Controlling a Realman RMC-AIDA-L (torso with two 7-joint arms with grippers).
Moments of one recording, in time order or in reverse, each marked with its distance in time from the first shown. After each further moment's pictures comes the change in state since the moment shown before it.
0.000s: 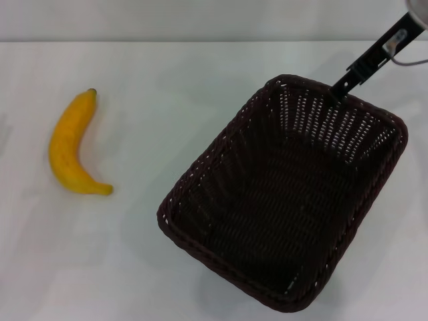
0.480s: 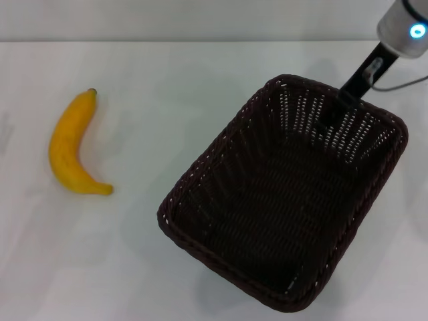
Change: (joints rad) left arm 0.007 0.003 0.003 0.023 0.018 0.000 0.000; right arm 0.080 0.033 -0.015 0.178 -0.094 -0.067 0.003
